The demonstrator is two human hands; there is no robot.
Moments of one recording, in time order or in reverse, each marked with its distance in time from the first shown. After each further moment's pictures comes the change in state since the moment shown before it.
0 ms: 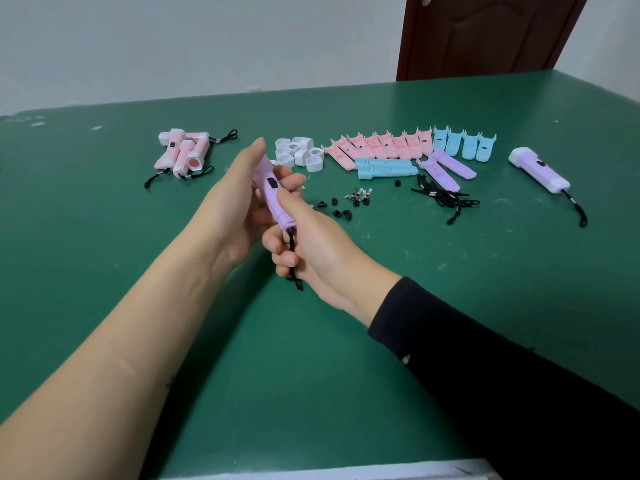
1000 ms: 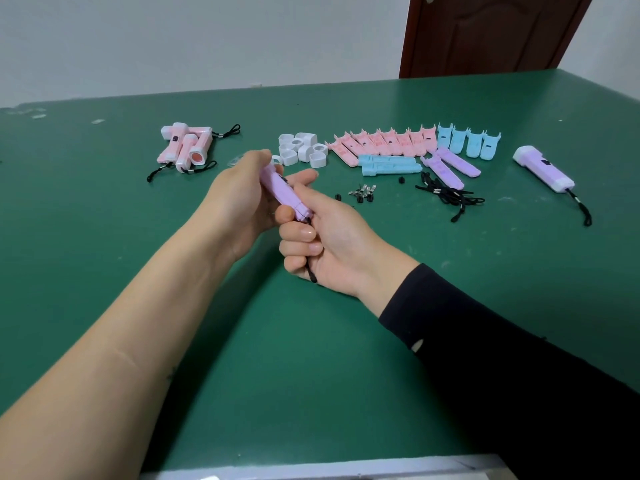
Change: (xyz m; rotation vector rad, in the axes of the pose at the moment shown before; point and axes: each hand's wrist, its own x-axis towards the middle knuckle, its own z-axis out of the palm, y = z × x) left_hand -0.002 0.003 0.001 0.037 -0.044 0.024; right_hand 0.000 -0.011 -0.012 0.296 -0.114 0.237
